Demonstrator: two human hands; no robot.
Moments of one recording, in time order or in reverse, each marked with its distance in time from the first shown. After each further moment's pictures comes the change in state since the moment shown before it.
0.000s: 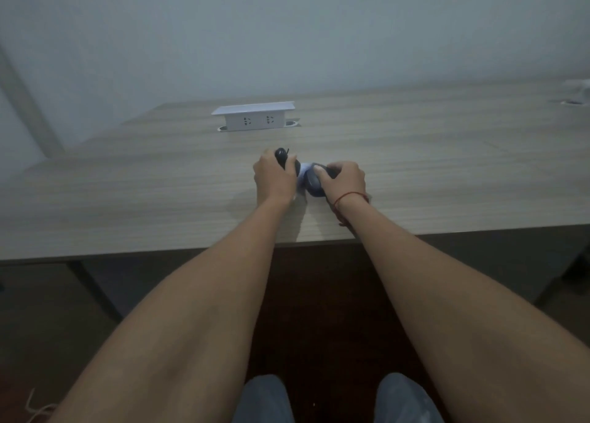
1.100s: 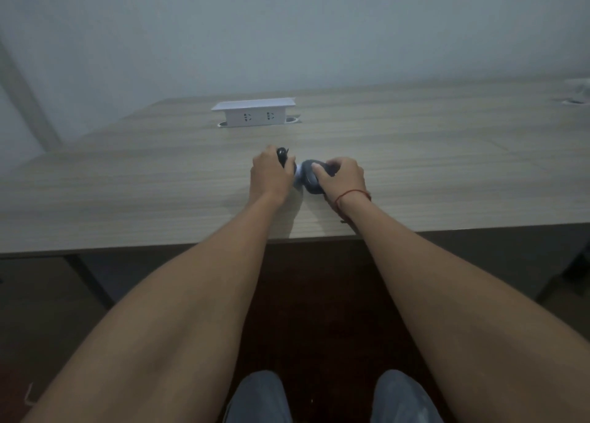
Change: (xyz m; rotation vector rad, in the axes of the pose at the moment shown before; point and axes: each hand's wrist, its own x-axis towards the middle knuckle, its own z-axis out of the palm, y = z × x) left_hand 0.001 -0.006 -0.008 0.148 -0.041 0.149; right_hand 0.004 0.007 0.005 -0.059 -0.052 -0.038
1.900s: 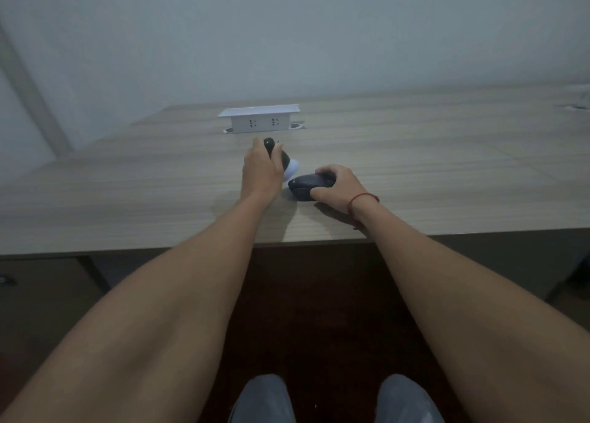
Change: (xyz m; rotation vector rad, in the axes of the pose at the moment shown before) left_hand 0.010 -0.001 -0.024 -0.056 -0.003 -0.002; right_hand -0.001 0.003 -0.009 0.087 -0.298 -0.038
